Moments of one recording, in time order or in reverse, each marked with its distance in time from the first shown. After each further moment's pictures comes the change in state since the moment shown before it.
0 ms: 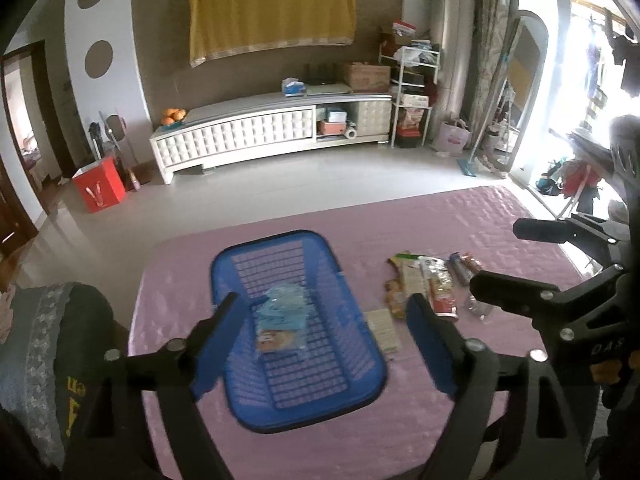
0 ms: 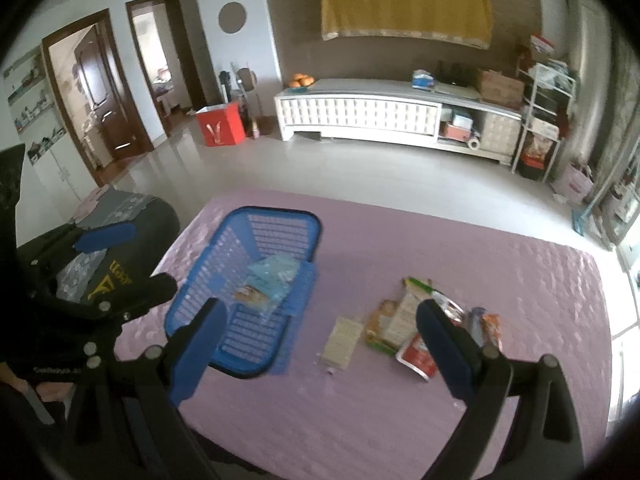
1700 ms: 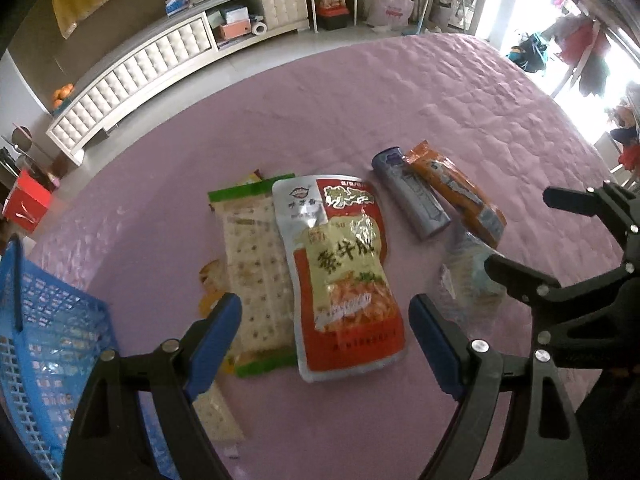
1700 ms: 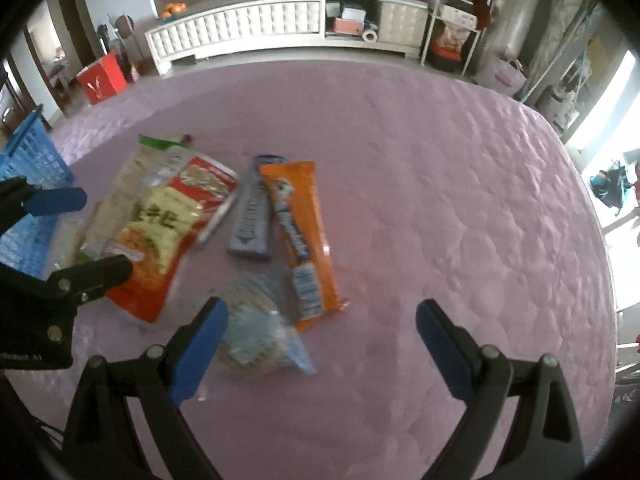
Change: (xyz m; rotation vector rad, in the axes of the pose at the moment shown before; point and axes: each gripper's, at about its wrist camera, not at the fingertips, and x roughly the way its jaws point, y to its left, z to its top) left arm 0.304 -0.207 -0.022 0.237 0.396 -0.097; right arm 0.122 -0.249 -0.131 0.166 0.269 -0.265
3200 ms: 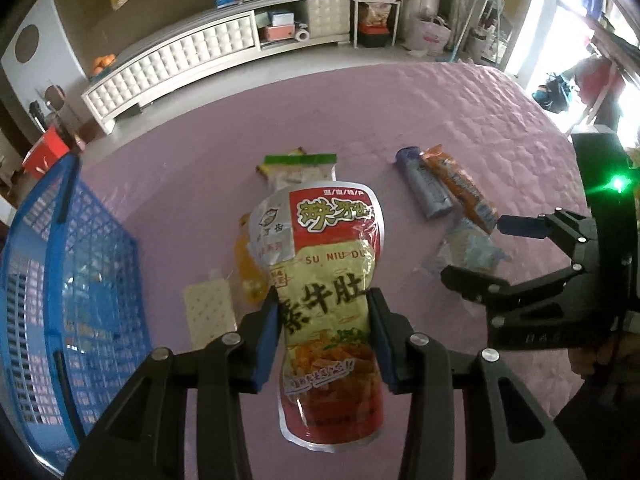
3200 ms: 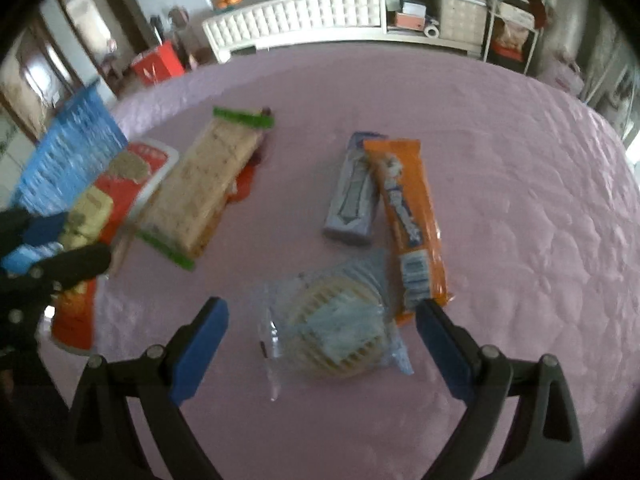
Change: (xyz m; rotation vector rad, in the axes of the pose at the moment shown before) left arm -0.046 0.012 -0.052 -0.160 -0.060 0.041; right arm 0.016 0.040 -0.001 -0.108 0.040 0.197
